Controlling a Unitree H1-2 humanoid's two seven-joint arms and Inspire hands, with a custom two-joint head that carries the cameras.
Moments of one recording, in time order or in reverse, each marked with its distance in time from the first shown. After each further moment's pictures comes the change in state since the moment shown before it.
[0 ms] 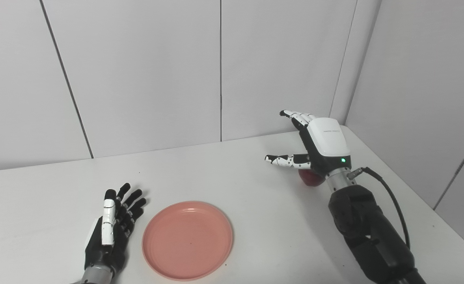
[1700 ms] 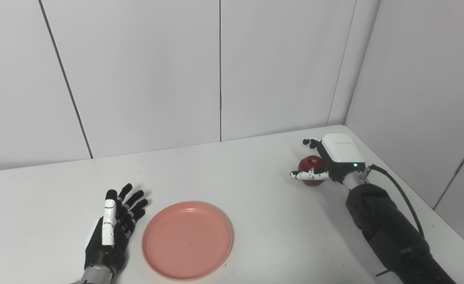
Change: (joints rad) left arm 0.001 0.008 -0.009 -0.014 0.000 0.018 -0.009; right arm -0.023 -0.098 0.041 0.238 0.048 0.060 0.066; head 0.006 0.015
